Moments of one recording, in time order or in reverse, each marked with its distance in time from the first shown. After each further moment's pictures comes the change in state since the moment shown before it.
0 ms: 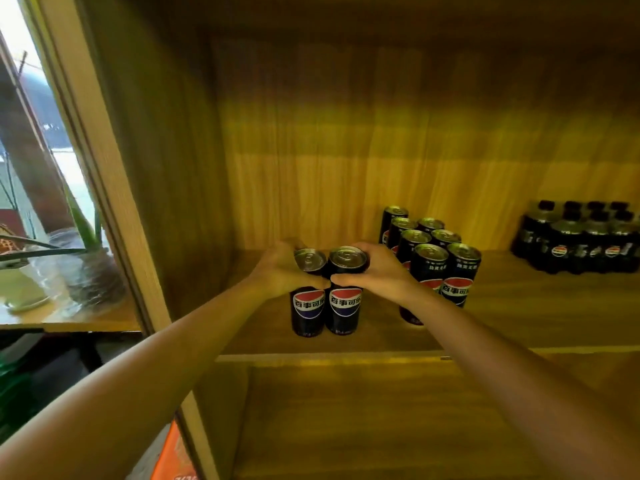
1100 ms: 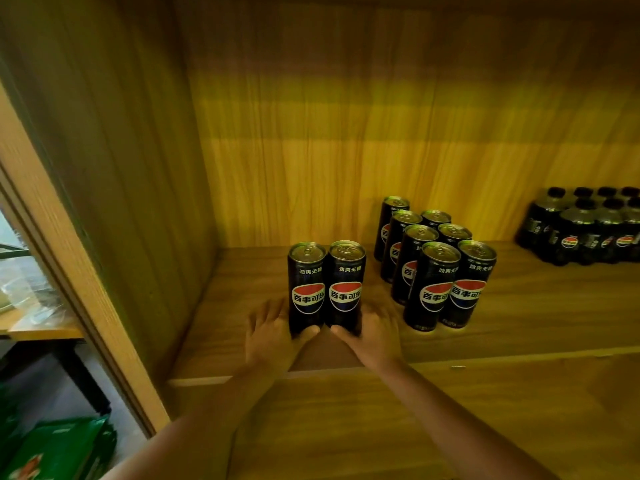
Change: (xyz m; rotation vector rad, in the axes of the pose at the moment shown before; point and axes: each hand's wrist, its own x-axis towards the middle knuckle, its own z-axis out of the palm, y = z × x) left_hand 0.013 -0.103 0.092 0.424 0.090 -0.012; right_hand -0.013 0.100 0.073 -0.444 0.163 0.221
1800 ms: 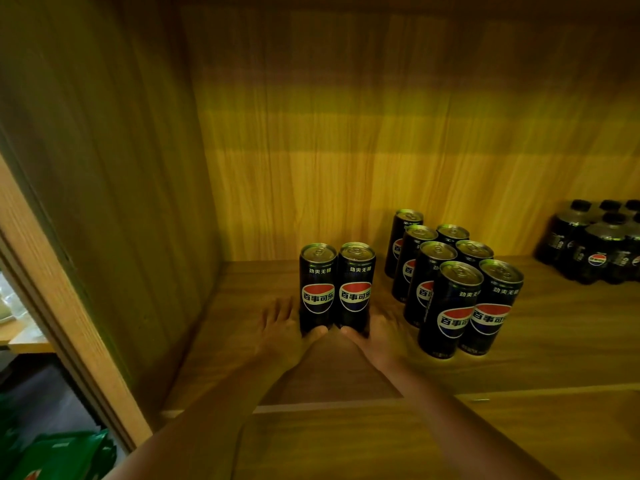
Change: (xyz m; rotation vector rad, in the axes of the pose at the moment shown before) left_hand 0.052 -0.003 0.005 0.073 -0.128 -0.022; right_hand 0.040 0.002 -0.004 -0.093 0.075 -0.032
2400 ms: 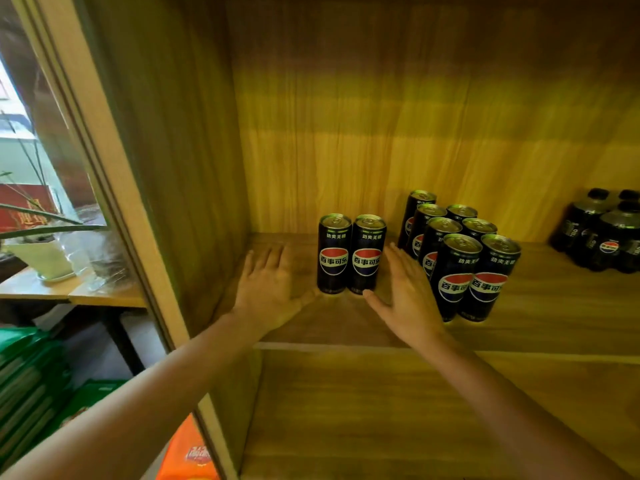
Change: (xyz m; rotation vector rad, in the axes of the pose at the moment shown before) left_hand -0.089 0.003 -0.077 0.246 0.266 0.050; right_hand -0.052 -0.025 -0.068 -0.005 0.109 -0.282
